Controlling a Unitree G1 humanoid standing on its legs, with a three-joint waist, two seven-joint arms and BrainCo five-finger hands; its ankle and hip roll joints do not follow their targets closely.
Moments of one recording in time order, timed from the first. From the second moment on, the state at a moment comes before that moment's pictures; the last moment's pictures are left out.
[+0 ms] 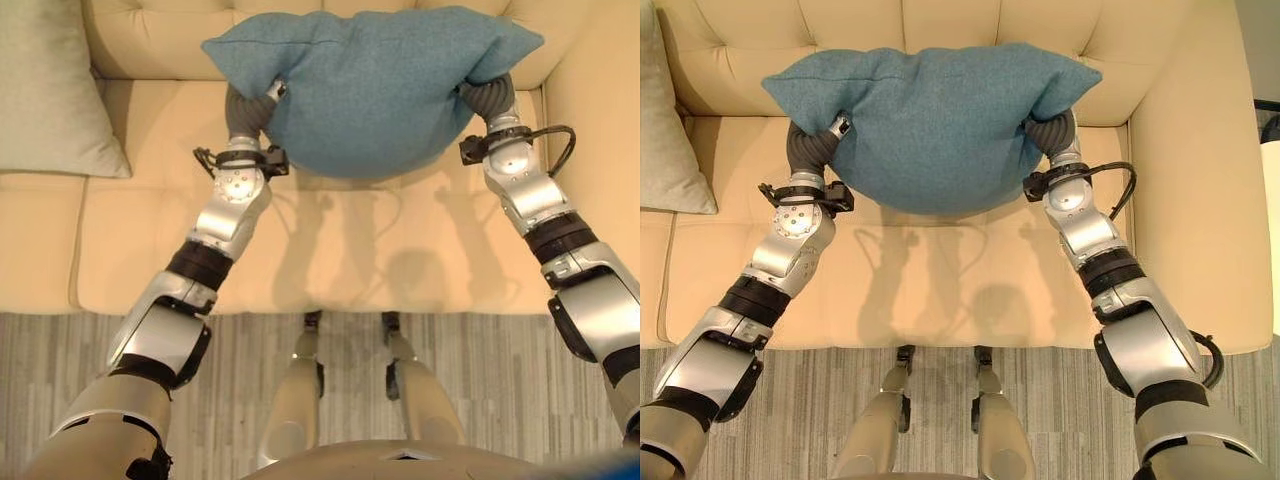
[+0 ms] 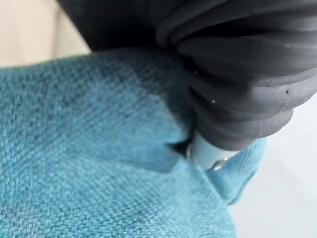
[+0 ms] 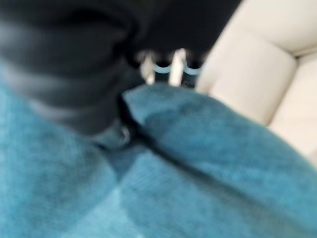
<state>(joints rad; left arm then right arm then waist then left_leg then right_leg) -0.74 0.50 -0.36 0.32 -0.58 -0.22 0.44 -0.93 -0.57 0.40 0.55 0.22 -0.06 -0.36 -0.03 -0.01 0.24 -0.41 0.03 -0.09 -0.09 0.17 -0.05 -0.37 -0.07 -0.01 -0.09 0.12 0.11</state>
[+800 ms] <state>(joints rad) -0.77 0.49 -0.39 0.47 -0.55 -0.21 0.43 -0.94 -0.52 0.41 0.69 0.21 -0.07 -0.33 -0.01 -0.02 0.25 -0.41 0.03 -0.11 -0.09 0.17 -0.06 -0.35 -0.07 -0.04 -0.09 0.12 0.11</state>
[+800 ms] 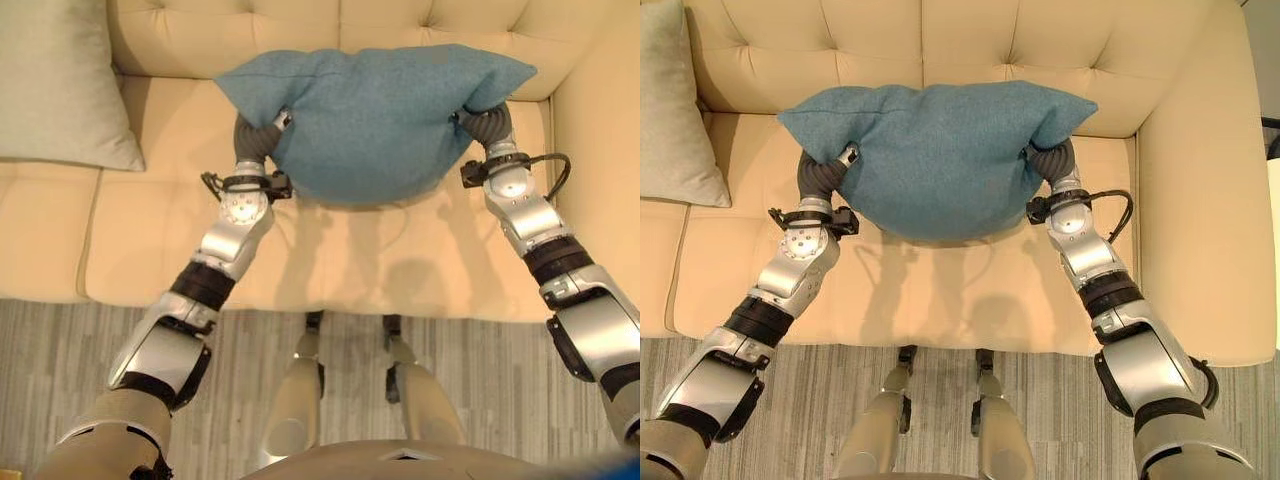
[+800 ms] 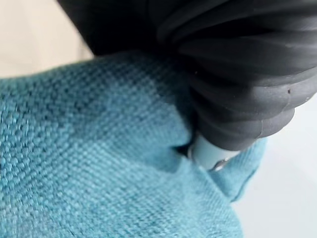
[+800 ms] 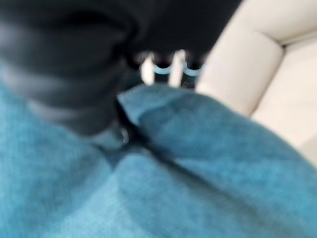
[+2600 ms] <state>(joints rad) -0.03 0.25 -0.03 1.28 -0.18 -0.05 0.06 -0.05 -0.41 0.14 1.23 -0.02 -0.04 -0.10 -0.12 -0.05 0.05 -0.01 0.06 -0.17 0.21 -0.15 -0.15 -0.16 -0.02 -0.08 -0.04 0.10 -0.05</state>
